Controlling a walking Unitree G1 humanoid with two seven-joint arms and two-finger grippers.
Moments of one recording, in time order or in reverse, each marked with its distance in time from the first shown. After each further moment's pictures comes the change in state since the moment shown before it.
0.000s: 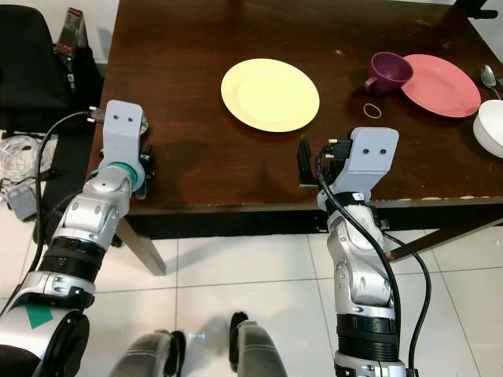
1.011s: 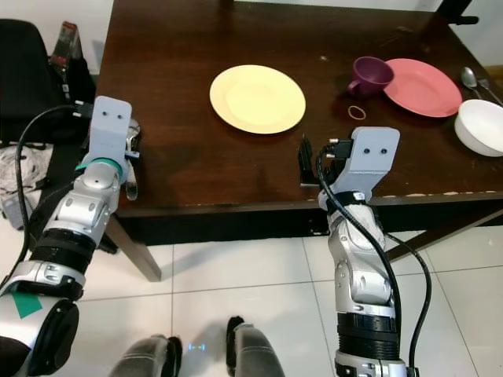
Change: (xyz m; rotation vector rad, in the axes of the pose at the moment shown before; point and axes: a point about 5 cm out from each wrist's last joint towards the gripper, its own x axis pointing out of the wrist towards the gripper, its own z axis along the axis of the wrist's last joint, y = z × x) left arm 0.008 0.025 0.000 0.071 -0.014 0.147; right arm 0.001 -0.002 0.000 -0.006 -0.006 0.000
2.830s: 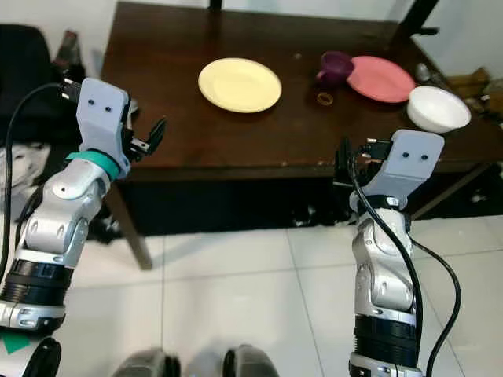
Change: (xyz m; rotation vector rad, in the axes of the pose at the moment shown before) left arm -0.044 0.005 0.036 -0.019 -0.382 -0.369; right arm -0.008 -0.034 0.002 -0.040 -0.025 -0.169
